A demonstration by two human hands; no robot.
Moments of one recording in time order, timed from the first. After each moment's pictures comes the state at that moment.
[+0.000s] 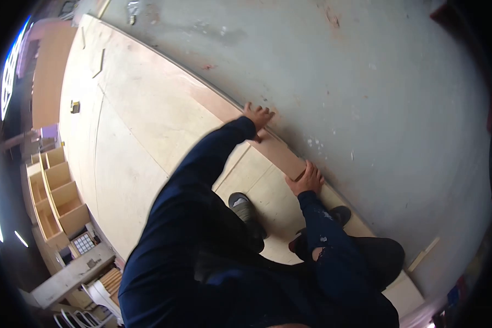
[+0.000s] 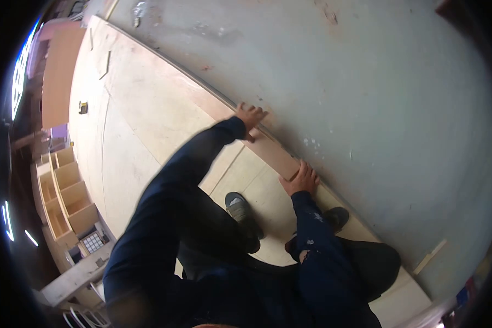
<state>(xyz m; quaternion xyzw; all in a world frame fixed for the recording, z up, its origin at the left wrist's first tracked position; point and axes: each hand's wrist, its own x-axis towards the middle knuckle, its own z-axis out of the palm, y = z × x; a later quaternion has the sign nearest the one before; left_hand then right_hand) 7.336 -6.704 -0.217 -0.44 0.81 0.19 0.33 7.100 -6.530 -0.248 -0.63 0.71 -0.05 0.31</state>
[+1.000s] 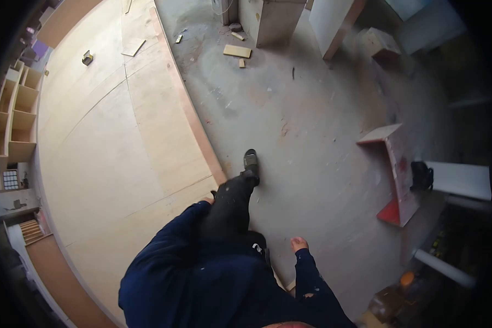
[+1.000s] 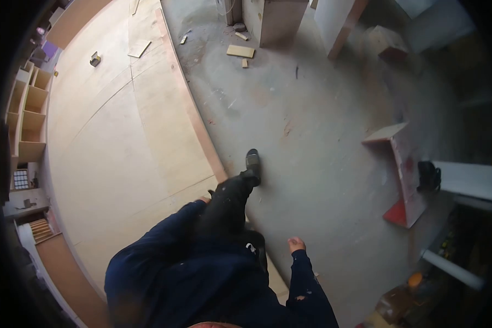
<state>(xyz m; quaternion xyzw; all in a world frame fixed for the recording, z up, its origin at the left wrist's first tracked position) 7.268 -6.546 0.075 -0.74 0.33 0.58 0.09 6.748 -6.635 0.142 -0.54 0.69 0.09 0.47</state>
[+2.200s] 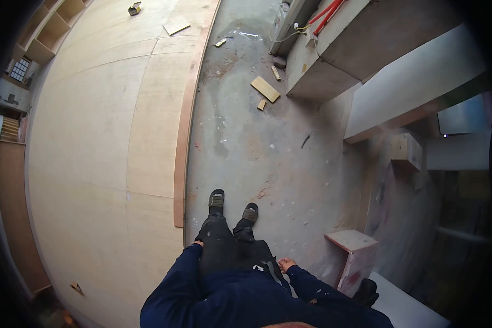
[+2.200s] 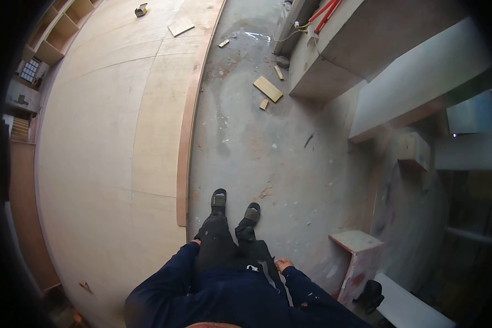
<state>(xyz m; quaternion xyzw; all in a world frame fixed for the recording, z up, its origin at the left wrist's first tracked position) 7.085 -6.734 0.047 -0.66 -0.38 0.58 -0.28 6.838 -7.105 0.167 -0.51 0.59 0.38 0.49</state>
